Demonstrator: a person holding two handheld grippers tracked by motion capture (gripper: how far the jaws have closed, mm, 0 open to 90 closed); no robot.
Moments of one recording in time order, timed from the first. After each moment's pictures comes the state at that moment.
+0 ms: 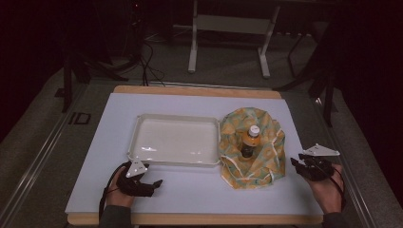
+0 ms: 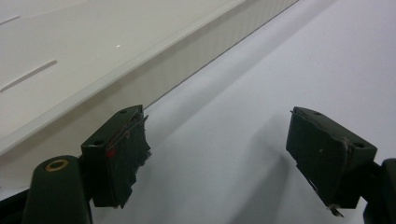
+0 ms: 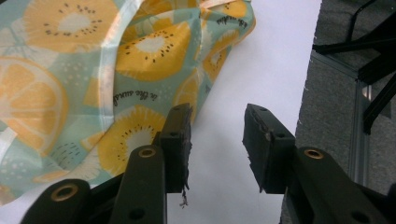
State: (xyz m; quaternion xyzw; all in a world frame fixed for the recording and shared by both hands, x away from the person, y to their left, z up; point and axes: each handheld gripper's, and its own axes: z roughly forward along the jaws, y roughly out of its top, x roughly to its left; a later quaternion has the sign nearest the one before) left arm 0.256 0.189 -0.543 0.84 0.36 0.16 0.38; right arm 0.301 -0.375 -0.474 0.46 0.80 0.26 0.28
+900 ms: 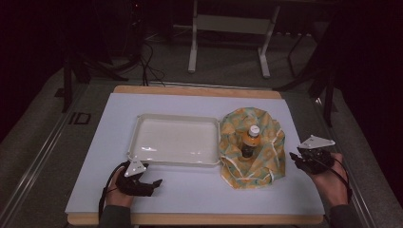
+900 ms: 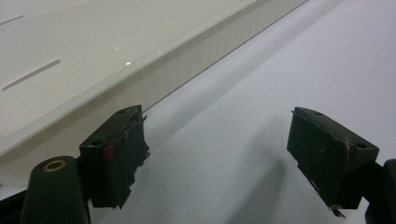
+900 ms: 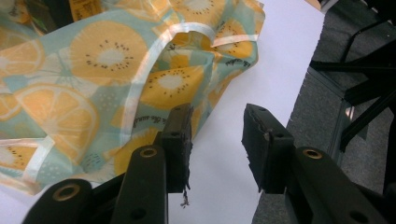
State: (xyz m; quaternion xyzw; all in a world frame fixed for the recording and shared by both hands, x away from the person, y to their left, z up) left arm 0.257 0.191 -0.543 0.83 0.37 0.15 0.39; right arm 0.308 -0.356 -0.437 0.40 0.84 0.22 0.29
